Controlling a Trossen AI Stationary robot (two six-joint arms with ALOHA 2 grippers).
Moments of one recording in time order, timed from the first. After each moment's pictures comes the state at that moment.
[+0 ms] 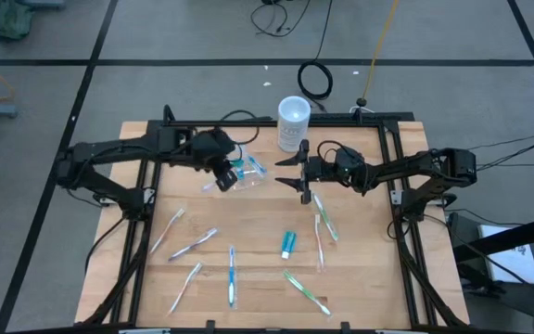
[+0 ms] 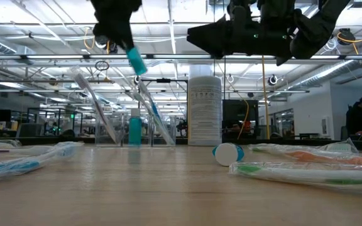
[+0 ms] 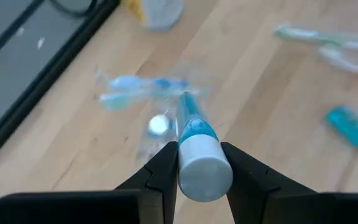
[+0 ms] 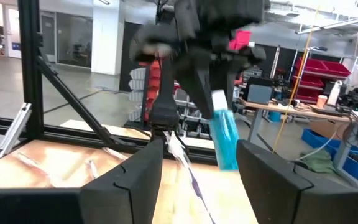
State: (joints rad) left arm 0.17 1.39 1.38 -1.00 -0.20 -0.34; right arm -0.22 1.53 0.63 1.05 -0.26 -0.12
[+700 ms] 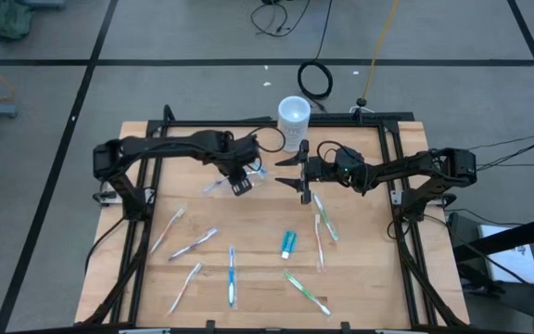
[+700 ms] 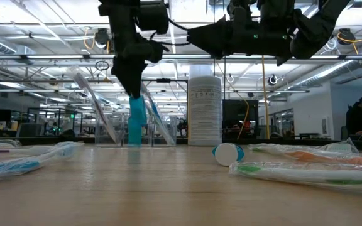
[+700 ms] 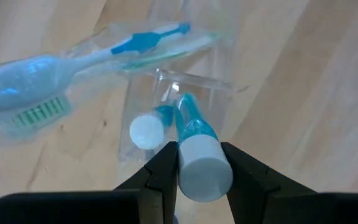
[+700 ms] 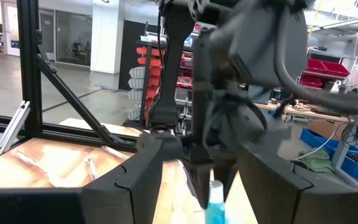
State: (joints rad) left arm 0.26 1.70 1.38 -0.99 -0.07 -0.20; right arm -0.22 1.53 0.63 1.05 -0.26 -0.12
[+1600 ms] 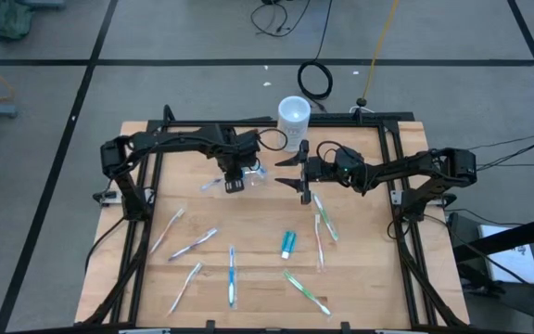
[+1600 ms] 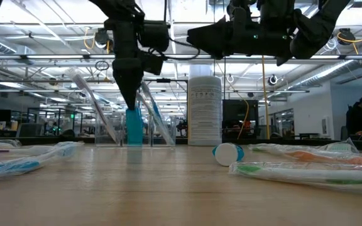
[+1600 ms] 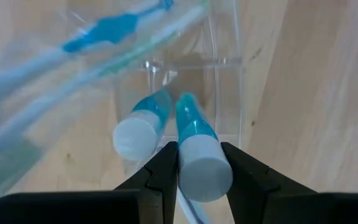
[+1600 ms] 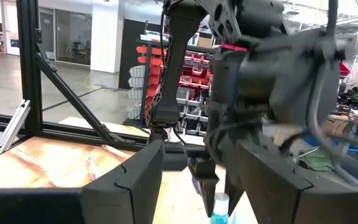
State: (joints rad) left arm 0.34 1.77 1.38 -1.03 0.01 0.17; right arm -0.22 1.53 0.63 1.04 -0.27 -0.12
